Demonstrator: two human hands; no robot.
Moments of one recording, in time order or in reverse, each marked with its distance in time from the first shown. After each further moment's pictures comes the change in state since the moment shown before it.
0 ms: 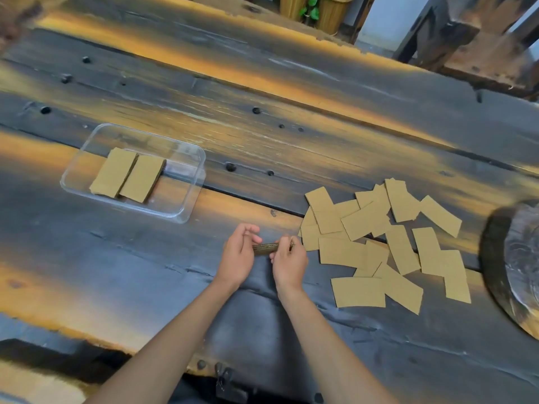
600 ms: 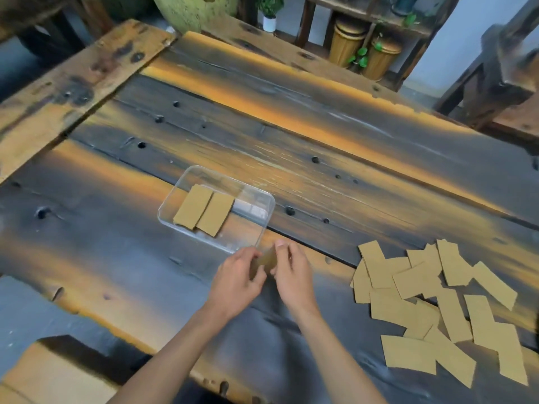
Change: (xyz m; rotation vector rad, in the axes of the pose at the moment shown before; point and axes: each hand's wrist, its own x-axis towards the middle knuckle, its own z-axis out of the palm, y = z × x) left_hand -0.007 0.050 -0.159 0.539 0.062 0.193; right_hand -0.056 -0.105 0.086 -0.135 -0.366 -0.317
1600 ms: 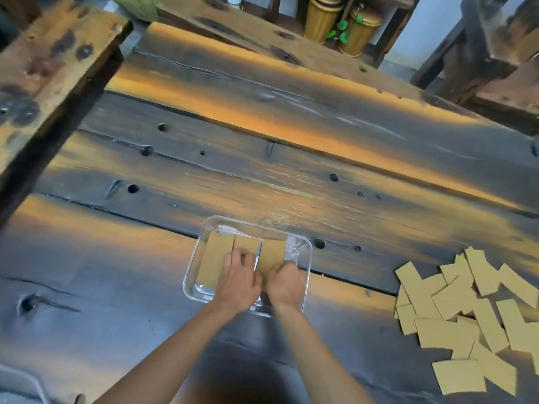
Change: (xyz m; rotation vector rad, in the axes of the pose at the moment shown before) left_hand 0.143 -0.118 -0.037 0.264 -0.389 -0.026; right_hand 0.113 -0.036 0.142 -0.535 0.208 0.609
